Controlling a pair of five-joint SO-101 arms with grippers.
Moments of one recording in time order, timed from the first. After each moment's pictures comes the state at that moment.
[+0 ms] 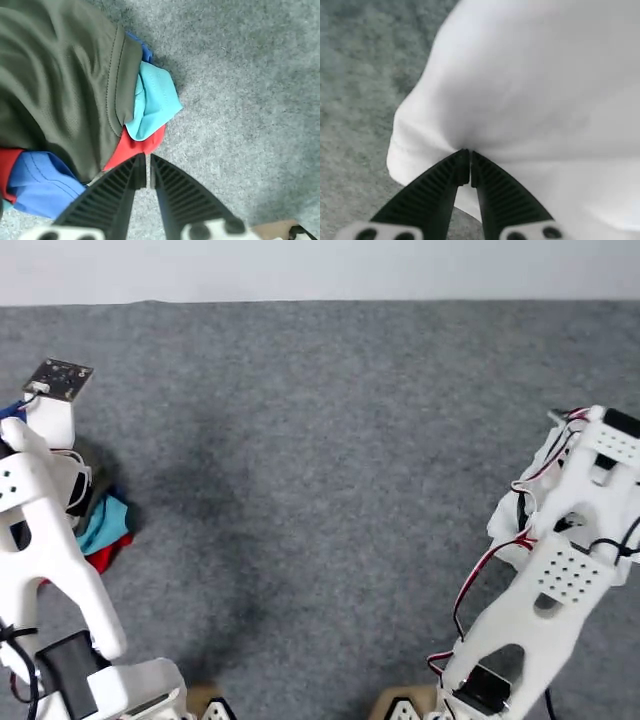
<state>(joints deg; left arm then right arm) -31.3 -7.3 1.8 98.9 -29.4 27.8 47.2 -38.3 100.6 23.2</state>
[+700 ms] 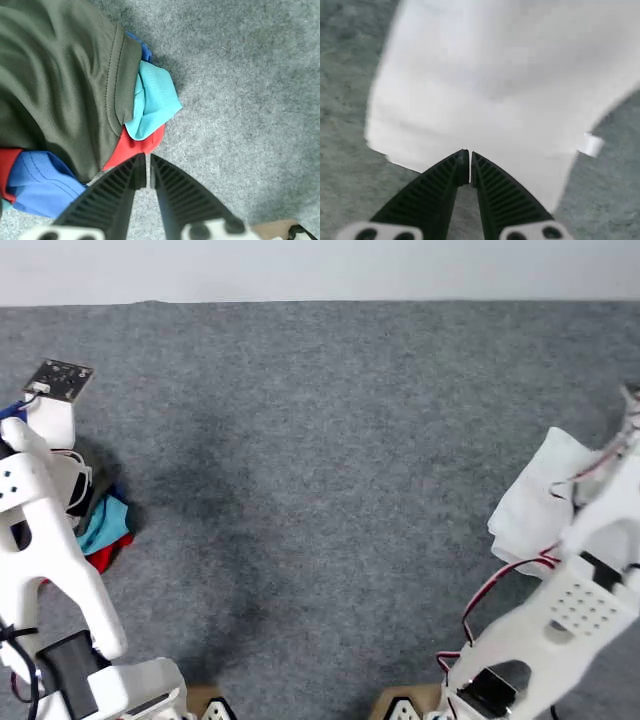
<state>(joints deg) -31.3 -7.3 1.8 99.1 -29.4 37.1 34.9 -38.2 100.7 24.1</state>
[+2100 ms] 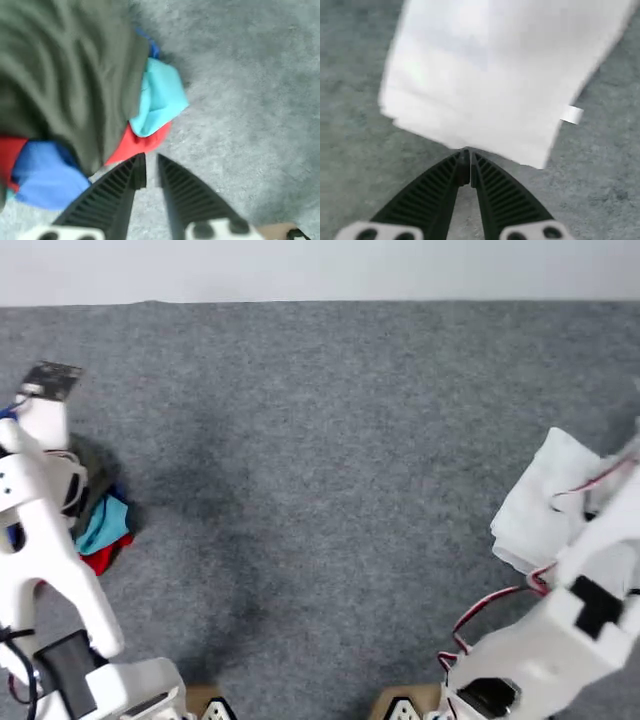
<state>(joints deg) -34.6 -7.0 0.4 99.1 -28.2 33.5 13.5 -22.0 100.7 28.6</state>
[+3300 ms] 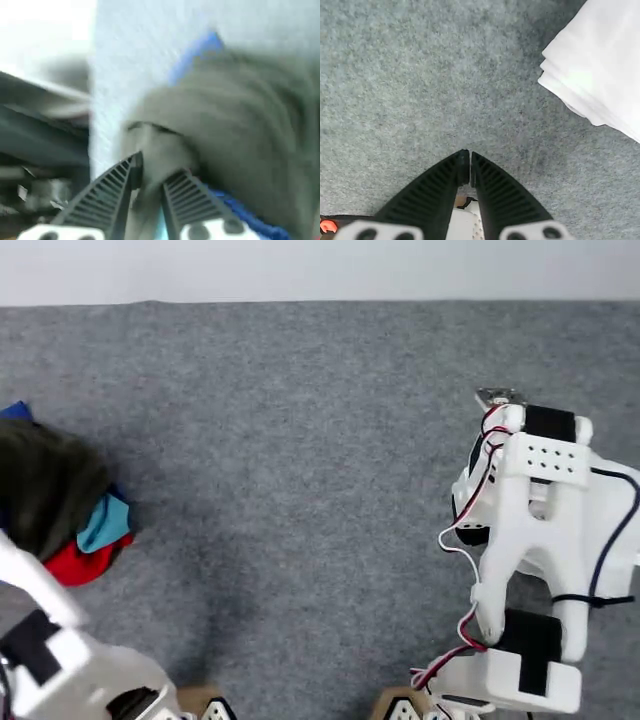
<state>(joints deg) -46.8 1.1 -20.6 71.3 -43.7 8.7 -3.7 6.2 100.7 11.5</state>
